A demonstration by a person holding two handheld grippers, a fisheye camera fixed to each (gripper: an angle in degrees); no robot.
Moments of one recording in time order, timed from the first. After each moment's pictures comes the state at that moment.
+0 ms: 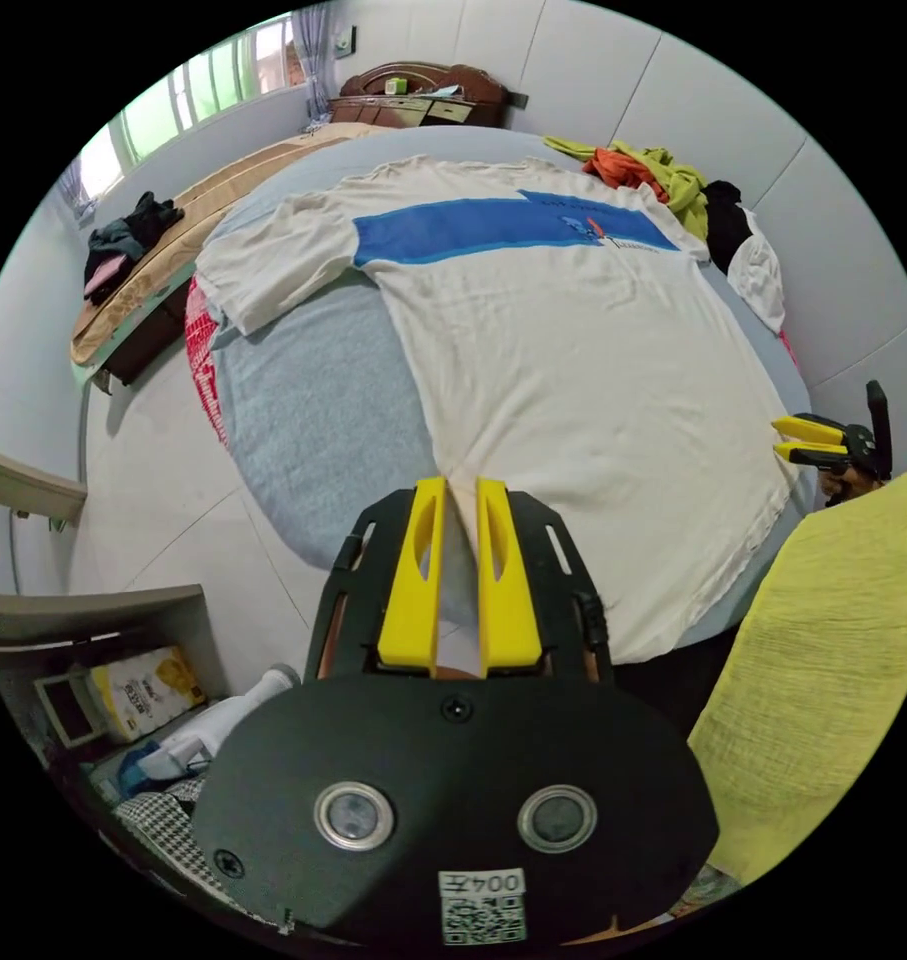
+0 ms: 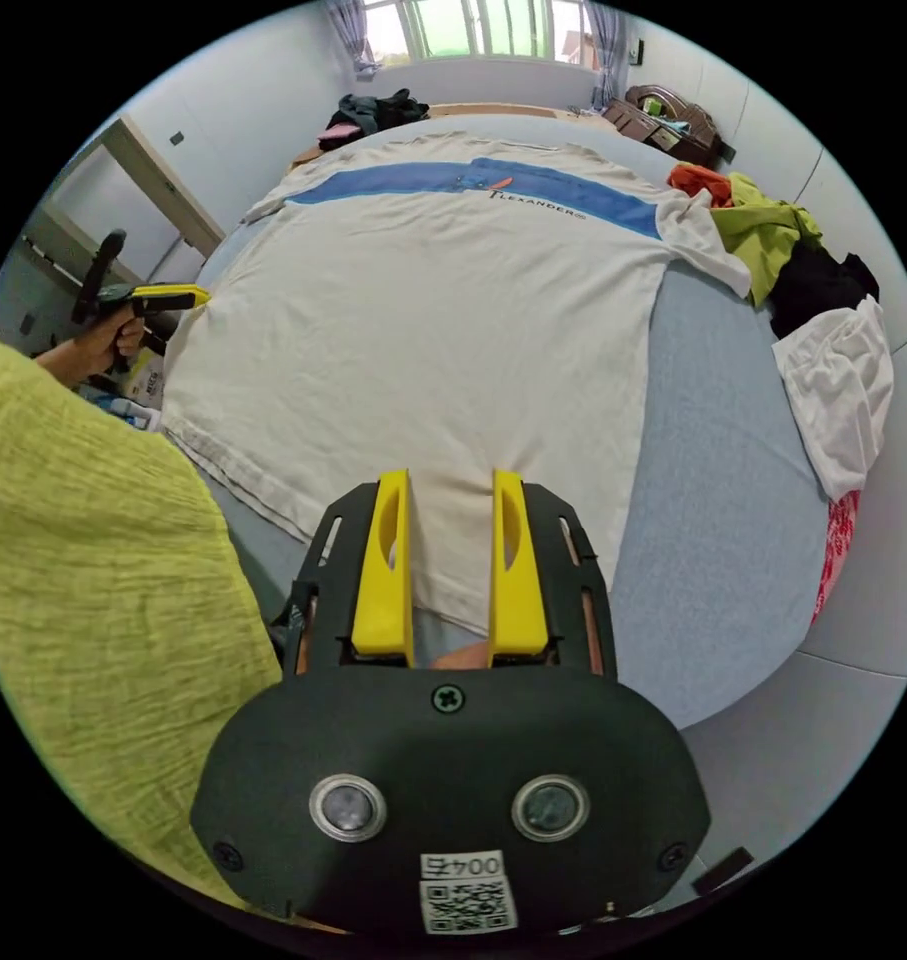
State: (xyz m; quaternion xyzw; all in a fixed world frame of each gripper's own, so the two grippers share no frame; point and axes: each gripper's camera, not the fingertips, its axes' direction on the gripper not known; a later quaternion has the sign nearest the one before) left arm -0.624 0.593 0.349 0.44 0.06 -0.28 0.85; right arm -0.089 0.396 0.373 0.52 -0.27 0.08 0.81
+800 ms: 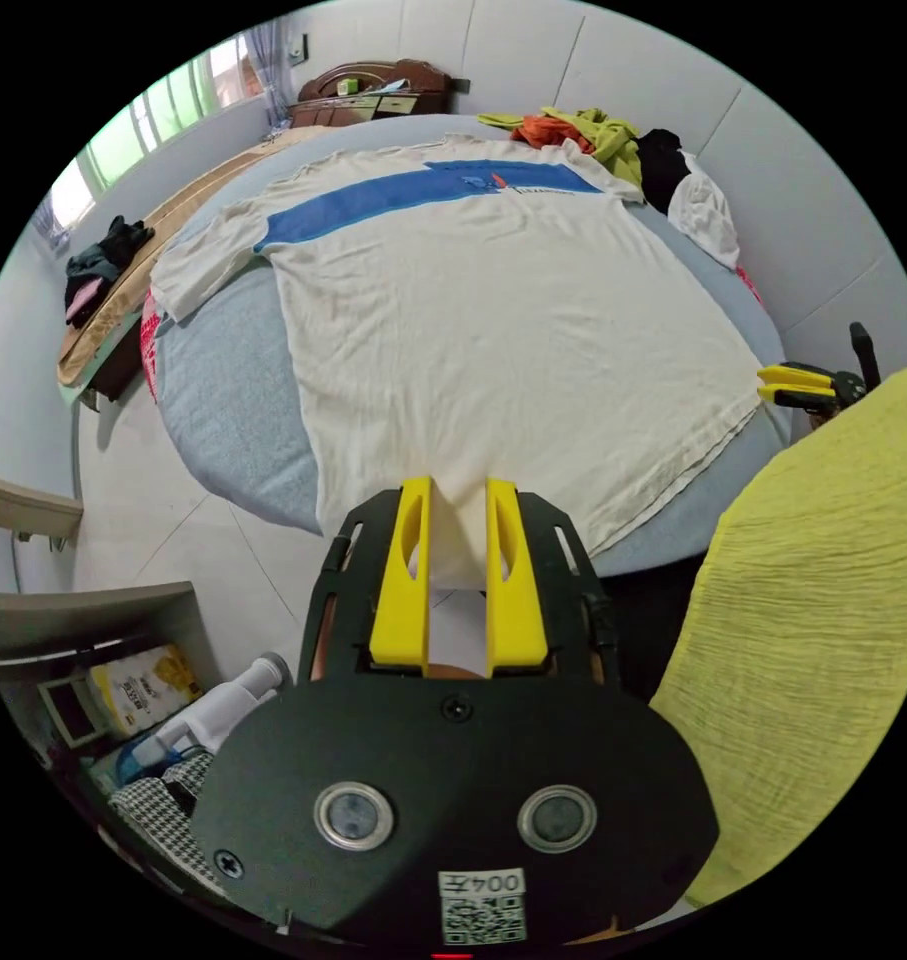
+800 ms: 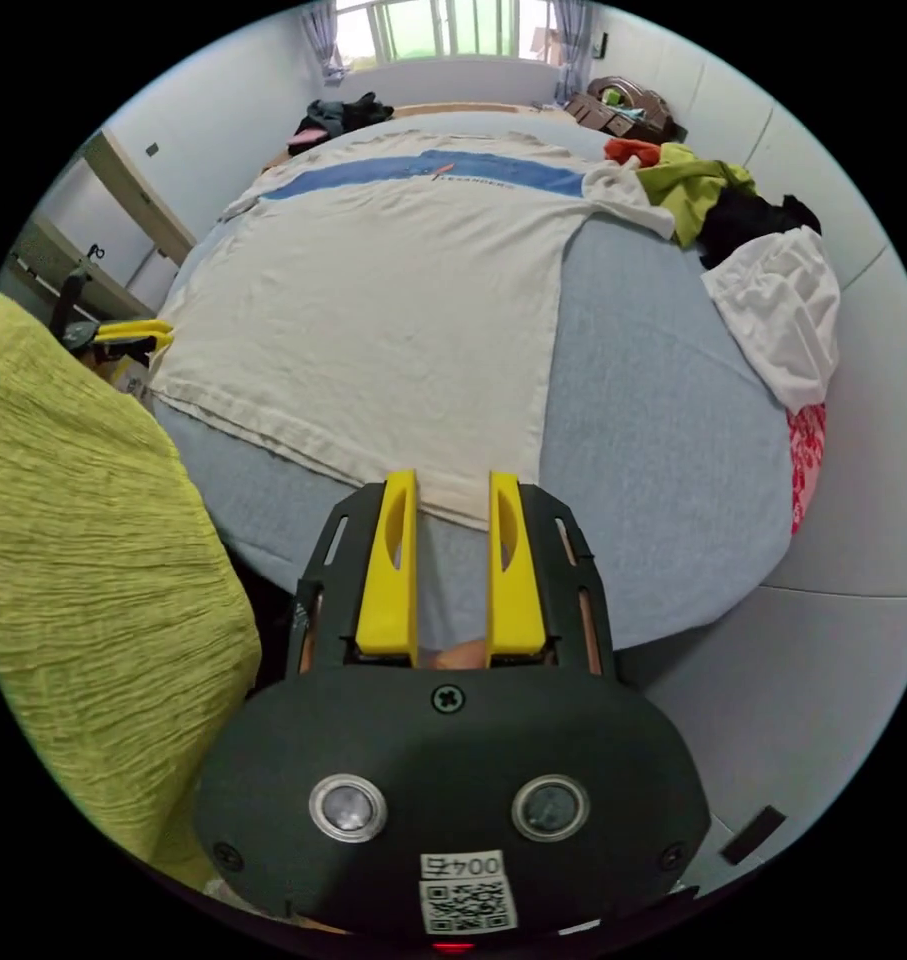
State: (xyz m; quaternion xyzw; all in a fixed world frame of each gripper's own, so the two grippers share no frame) left arm -0.500 0.593 0.351 0.43 0.05 -0.25 0.87; right arm -0.035 0.463 0.456 0.51 -0.26 0.13 0.81
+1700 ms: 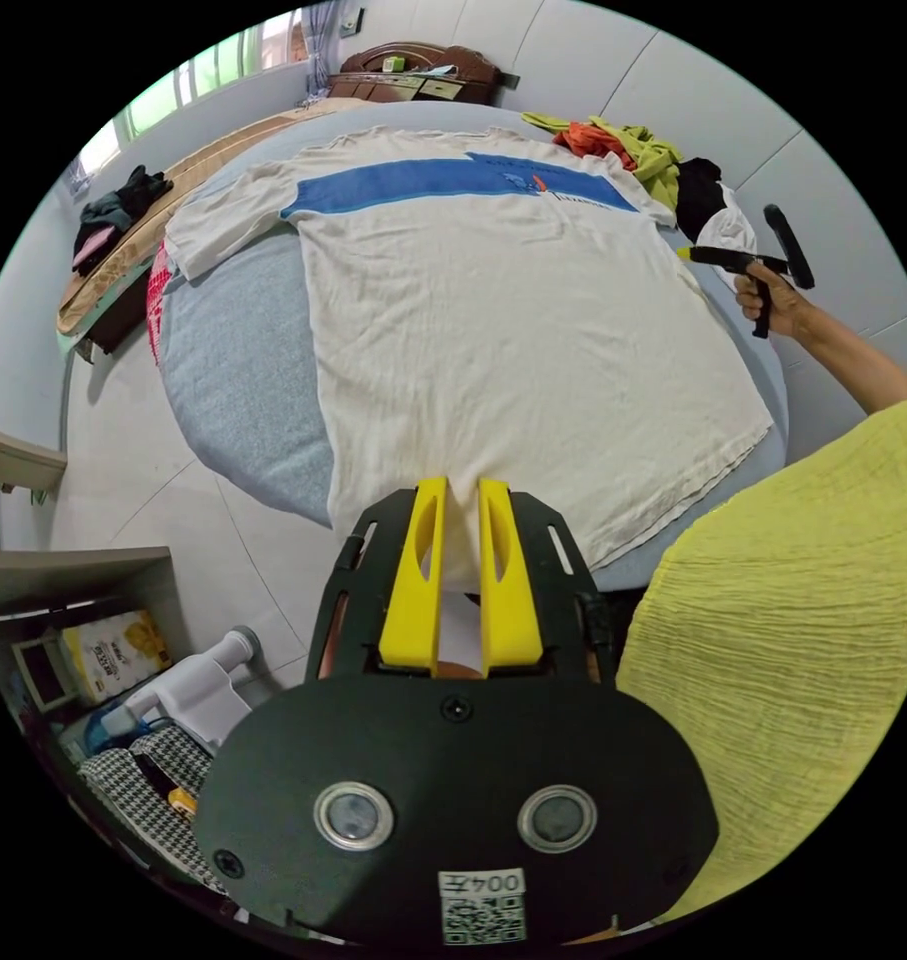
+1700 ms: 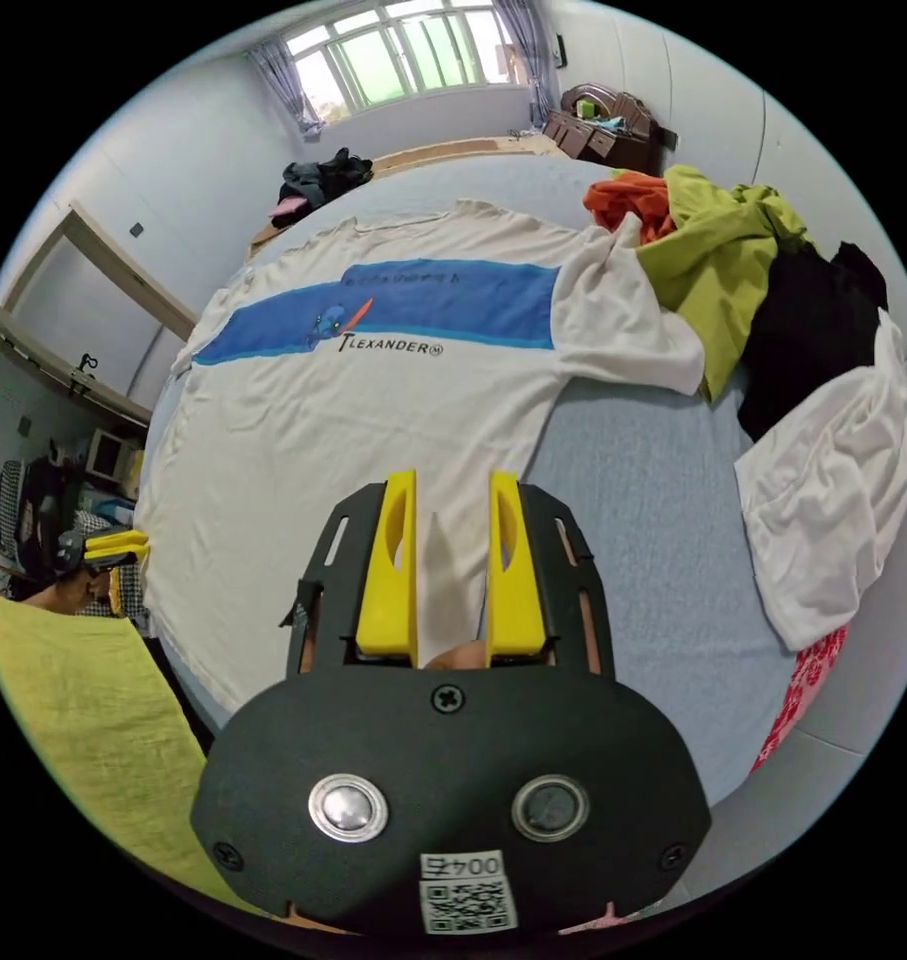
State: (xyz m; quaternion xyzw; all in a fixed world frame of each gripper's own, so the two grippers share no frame) left arm -0.542 0.605 0.343 0.41 0.10 -0.27 0.86; right arm 0.163 0.248 0.353 0.54 -0.32 0.13 0.76
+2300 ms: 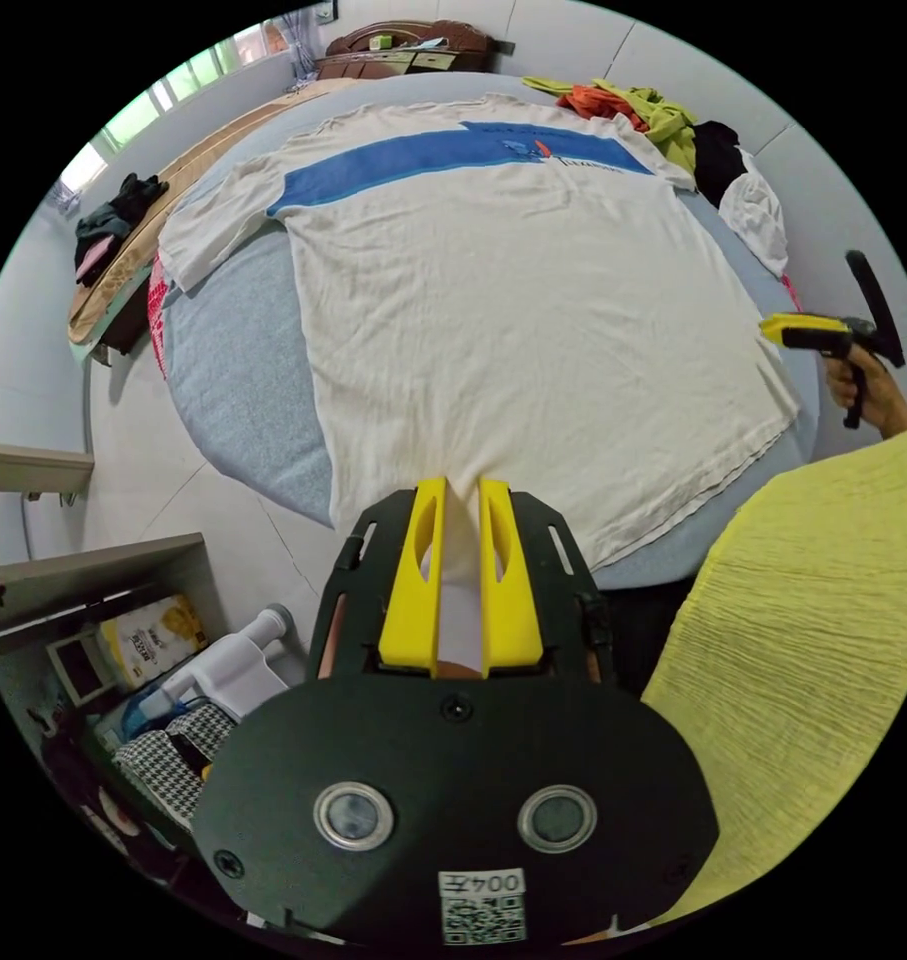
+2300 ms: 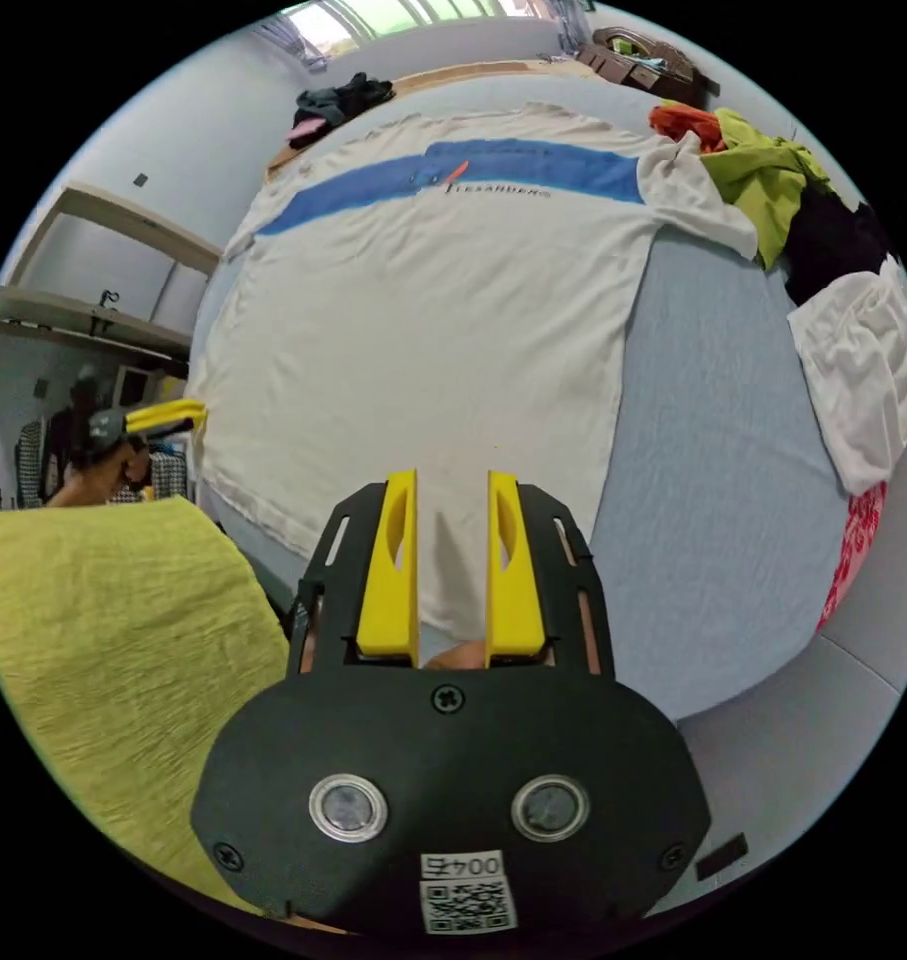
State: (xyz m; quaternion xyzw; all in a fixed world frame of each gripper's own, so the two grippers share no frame) left arm -0.583 0.600 0.314 0.36 0.06 -0.28 0.89; right arm -0.017 0.238 0.364 0.44 -0.35 0.07 0.82
